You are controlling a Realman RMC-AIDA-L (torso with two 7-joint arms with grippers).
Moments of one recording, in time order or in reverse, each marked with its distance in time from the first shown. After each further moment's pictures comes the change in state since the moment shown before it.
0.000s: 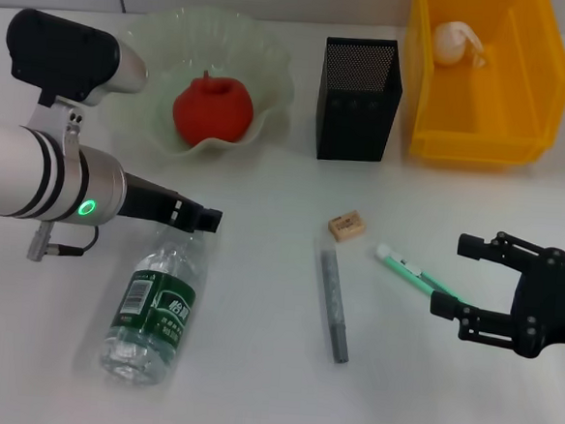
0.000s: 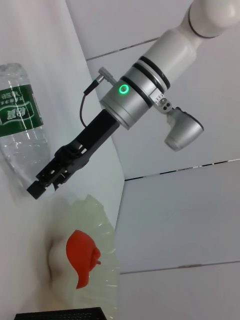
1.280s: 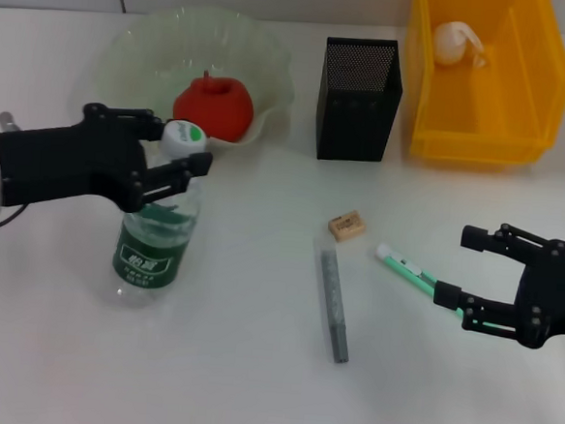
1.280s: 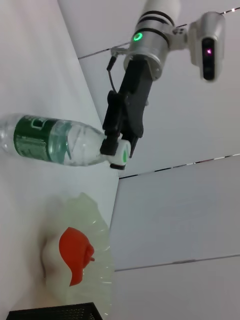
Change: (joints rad) left arm 0.205 0.009 -0.321 0.069 -0.708 0.177 1.055; right arm 0.016 0.000 0.025 0.004 -0.001 -0.013 0.021
